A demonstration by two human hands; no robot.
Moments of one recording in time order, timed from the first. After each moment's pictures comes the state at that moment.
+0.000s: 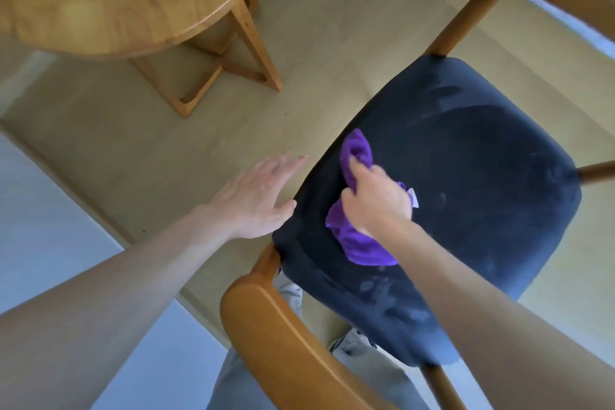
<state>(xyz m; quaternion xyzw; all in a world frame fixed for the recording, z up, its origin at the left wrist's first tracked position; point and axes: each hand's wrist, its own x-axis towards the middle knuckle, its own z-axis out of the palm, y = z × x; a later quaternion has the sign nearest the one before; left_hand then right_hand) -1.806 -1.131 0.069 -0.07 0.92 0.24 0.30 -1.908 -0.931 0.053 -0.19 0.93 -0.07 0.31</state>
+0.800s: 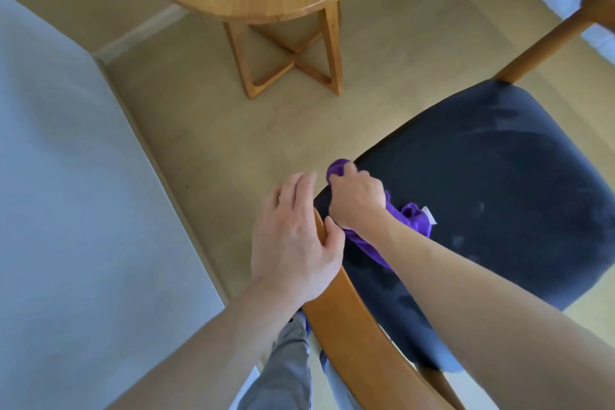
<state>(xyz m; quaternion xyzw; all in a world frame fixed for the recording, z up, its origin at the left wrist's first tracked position) -1.690 -1.005 0.152 -0.38 0.90 0.20 -0.02 -1.838 -0.983 0.044 -0.46 0.84 0.10 0.27</state>
